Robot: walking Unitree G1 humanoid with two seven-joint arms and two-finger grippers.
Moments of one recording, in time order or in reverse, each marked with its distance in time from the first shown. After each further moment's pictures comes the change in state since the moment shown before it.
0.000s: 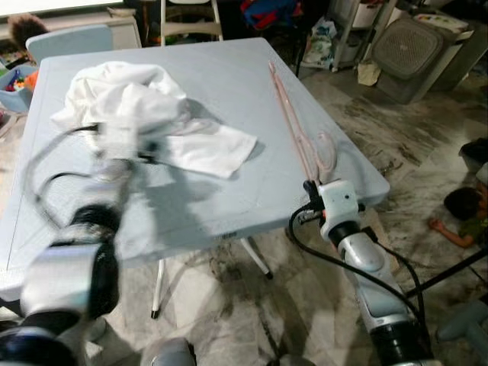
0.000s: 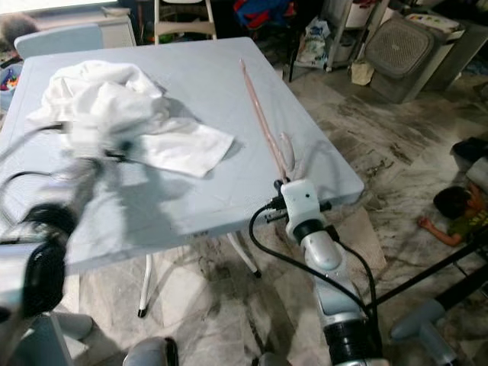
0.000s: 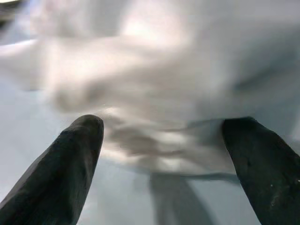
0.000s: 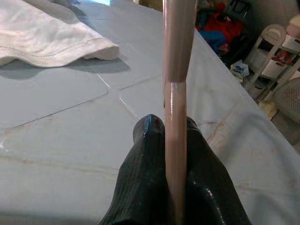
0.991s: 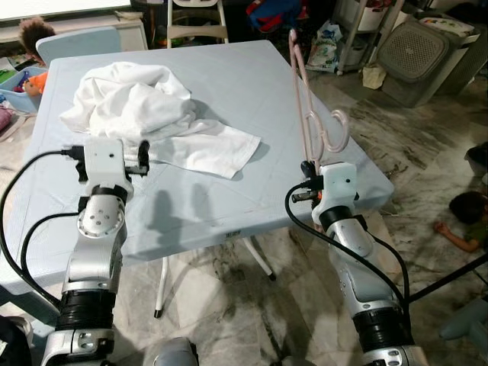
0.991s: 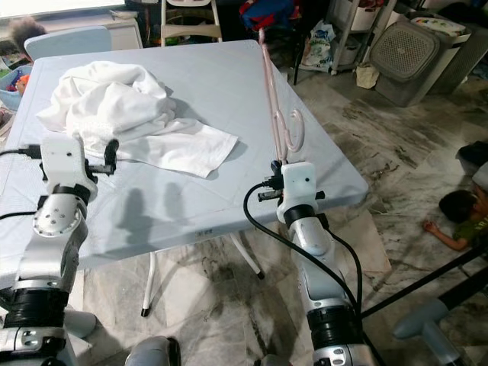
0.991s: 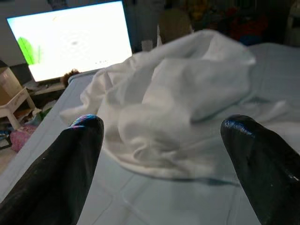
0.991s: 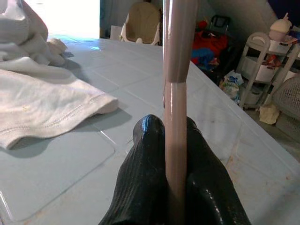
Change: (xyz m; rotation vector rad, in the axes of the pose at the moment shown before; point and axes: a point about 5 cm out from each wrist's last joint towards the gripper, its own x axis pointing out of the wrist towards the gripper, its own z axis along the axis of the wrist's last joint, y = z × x) left arm -0.074 -0.017 0.008 0.013 -0.347 -0.017; right arm 0.018 0.006 0.026 0.154 -0.094 -0.084
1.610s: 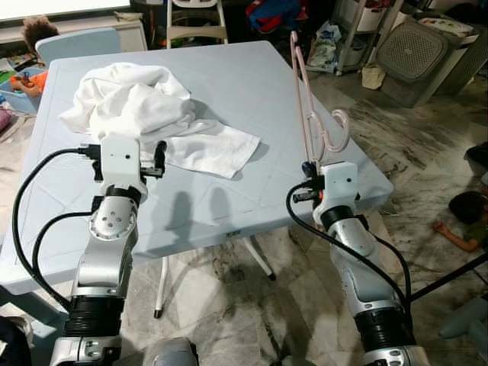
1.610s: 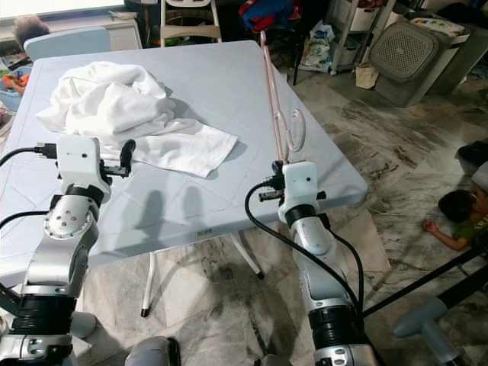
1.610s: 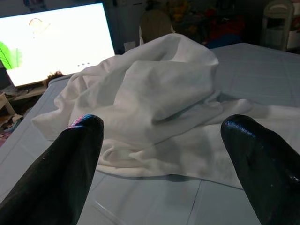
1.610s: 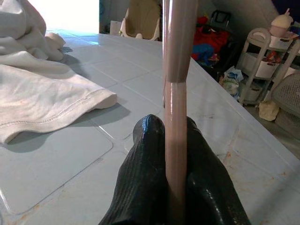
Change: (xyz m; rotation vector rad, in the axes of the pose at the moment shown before) left arm -0.007 -0.018 0.002 0.005 0.002 -0.075; right arm 0.000 -0.002 0.000 -0.003 0.018 0.002
